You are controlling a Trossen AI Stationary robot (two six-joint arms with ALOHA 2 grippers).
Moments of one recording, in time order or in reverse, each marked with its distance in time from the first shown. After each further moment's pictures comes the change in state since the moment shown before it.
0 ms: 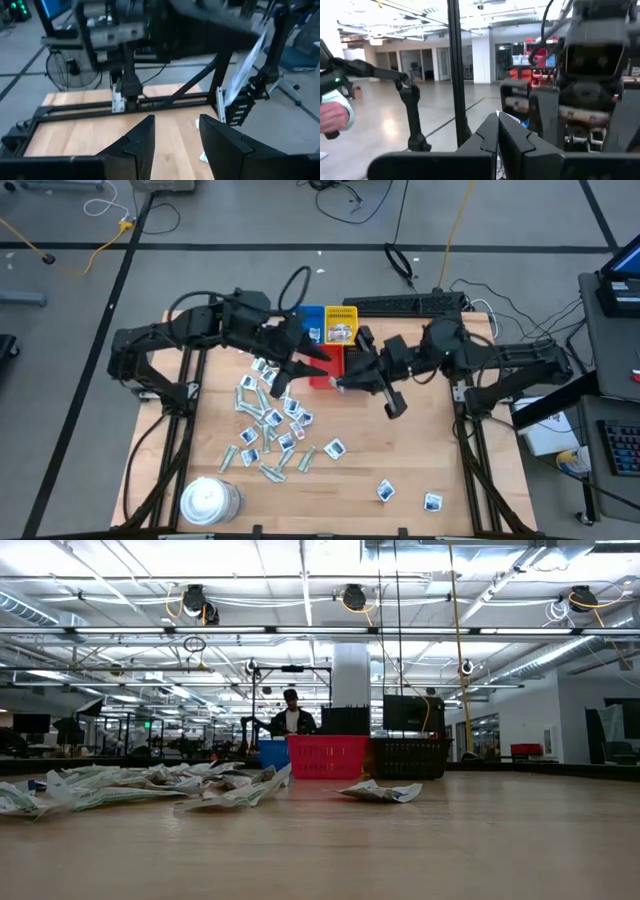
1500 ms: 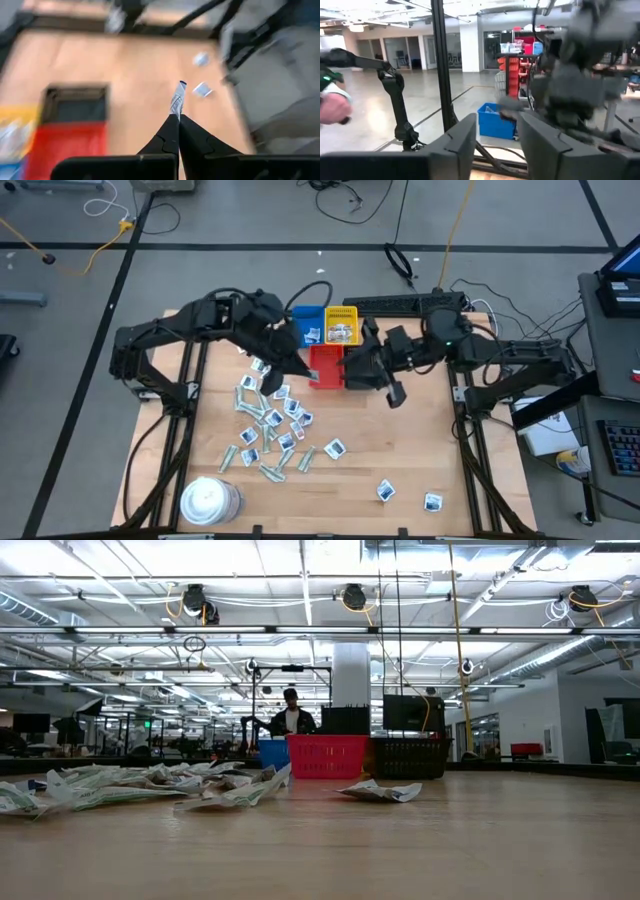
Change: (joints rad) left arm 0.082 0.004 0.000 -0.381 0.057 -0.024; right arm -0.055 -0.049 0.005 -0.121 0.004 -0.024
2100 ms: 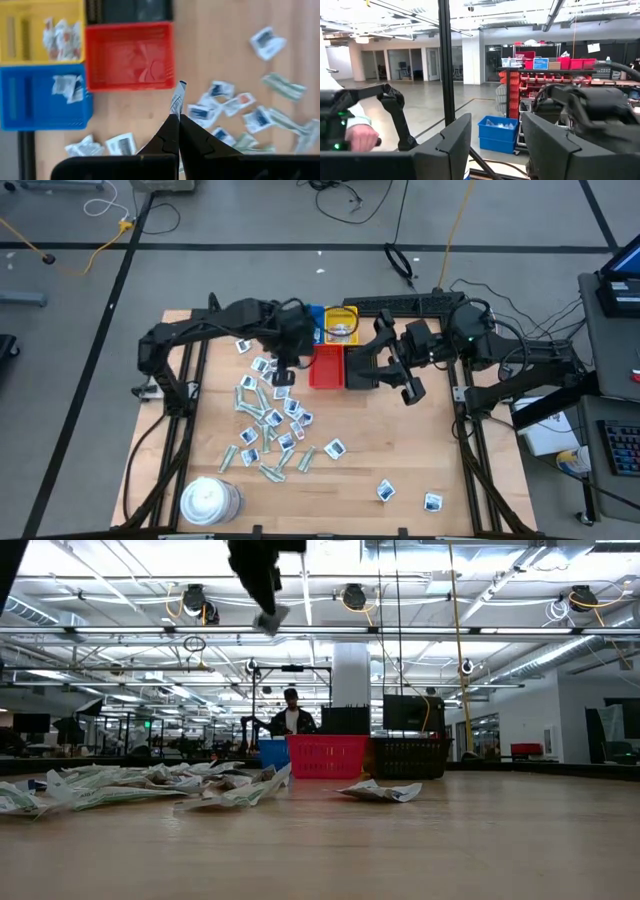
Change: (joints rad) left arm 0.106 0.215 0.000 -0.296 -0.248 0.228; right arm 0.000 -0.059 0.000 0.012 -0.002 0.004
